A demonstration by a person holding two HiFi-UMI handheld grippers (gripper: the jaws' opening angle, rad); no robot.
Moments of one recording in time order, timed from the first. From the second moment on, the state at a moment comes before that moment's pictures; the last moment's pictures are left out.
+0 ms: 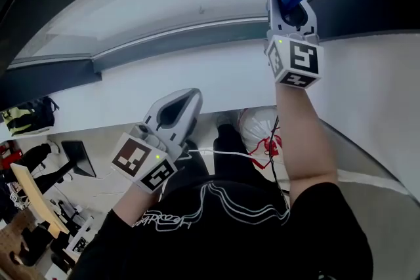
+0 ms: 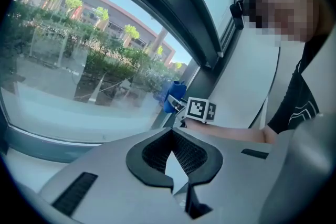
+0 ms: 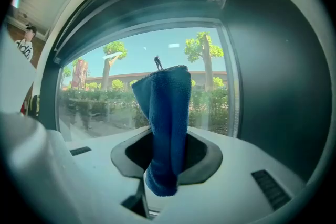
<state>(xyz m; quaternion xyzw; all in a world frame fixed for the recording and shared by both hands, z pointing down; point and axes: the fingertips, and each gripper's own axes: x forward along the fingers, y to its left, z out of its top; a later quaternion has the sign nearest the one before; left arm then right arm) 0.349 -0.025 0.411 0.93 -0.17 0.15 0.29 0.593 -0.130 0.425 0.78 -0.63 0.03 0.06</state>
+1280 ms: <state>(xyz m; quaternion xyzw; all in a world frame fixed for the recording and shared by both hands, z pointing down) 0.189 -0.086 0.454 0.91 -0.26 0.11 0.30 0.412 -0.170 0.481 0.73 -0.68 0.04 0.04</state>
